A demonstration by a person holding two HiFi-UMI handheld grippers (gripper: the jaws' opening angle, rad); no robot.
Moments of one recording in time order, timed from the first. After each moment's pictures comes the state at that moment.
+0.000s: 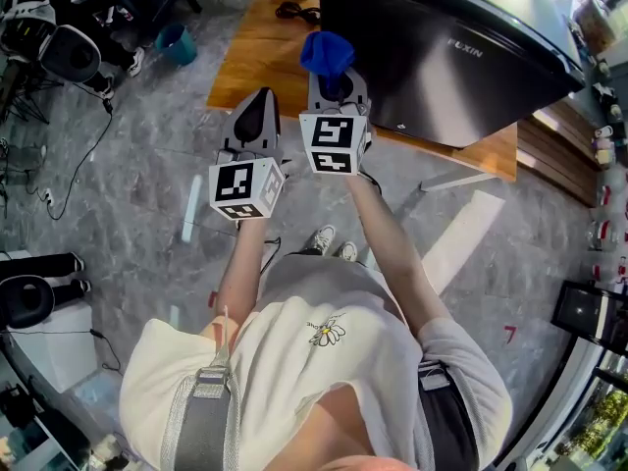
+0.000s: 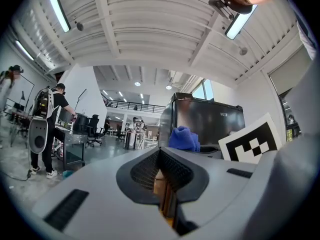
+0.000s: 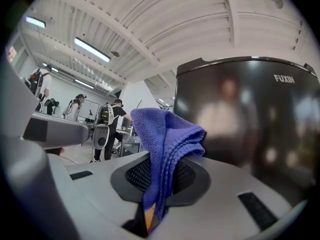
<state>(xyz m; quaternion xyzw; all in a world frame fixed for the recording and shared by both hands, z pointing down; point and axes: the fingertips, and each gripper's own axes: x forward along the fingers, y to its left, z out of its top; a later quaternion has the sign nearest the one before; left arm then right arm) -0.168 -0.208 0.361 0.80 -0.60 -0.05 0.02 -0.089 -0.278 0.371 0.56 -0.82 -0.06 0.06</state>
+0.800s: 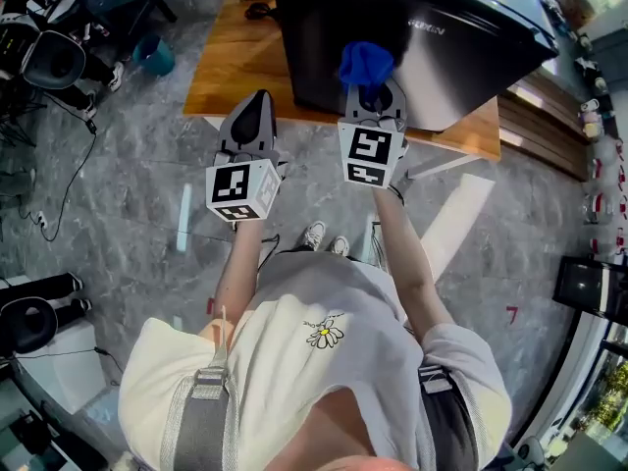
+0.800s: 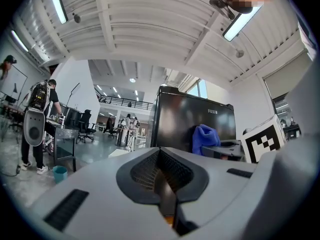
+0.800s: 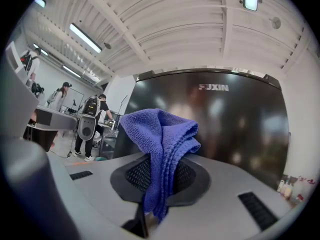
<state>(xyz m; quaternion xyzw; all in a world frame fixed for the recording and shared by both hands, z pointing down) -0.121 -0.204 0.368 0.83 -0.56 -0.04 0.03 0.037 -0.251 0.366 0.64 -0.76 -0.09 0.08</state>
